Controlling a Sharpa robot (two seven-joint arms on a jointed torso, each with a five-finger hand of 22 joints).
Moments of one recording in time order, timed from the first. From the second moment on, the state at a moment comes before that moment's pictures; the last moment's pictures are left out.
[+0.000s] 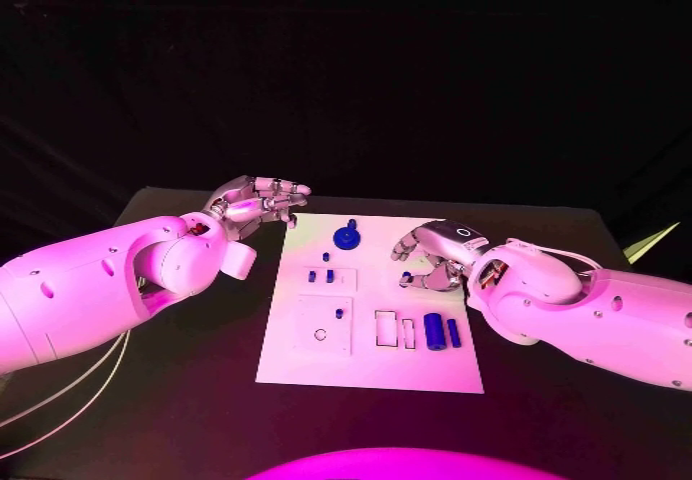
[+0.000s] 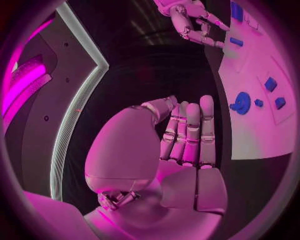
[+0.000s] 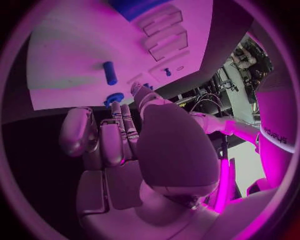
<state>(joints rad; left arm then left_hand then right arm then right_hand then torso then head) 1.16 -0.86 0.03 1.45 -0.11 -0.12 0.26 1.43 -0.15 0.59 0.03 0.07 0.95 0.18 0.18 0.37 0.80 0.12 0.82 0.17 0.84 0.06 1.42 0.28 0.21 0.86 0.16 0.99 0.79 1.18 -0.86 -0.13 1.65 -1.60 -0.38 -0.20 1.49 -0.21 0.28 0.21 0.13 0.96 0.14 0.14 0.34 0.96 0.10 0.26 0.07 1.46 0.01 1.33 1.15 0.10 1.44 0.11 1.08 1.30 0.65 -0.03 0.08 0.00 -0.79</state>
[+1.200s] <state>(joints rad) 1.16 -0.86 0.03 1.44 -0.11 -0.12 0.26 1.43 -0.15 0.59 0.03 0.07 0.95 0.18 0.18 0.37 0.80 0.12 0.82 0.17 0.84 0.06 1.42 0.28 0.21 0.86 0.16 0.99 0.78 1.18 -0.80 -0.13 1.54 -1.60 -0.25 -0.18 1.46 -0.24 0.47 0.21 0.13 1.03 0.13 0.14 0.34 1.11 0.09 0.20 0.07 1.47 0.00 1.34 1.16 0.10 1.46 0.09 1.15 1.30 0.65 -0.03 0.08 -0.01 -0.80</state>
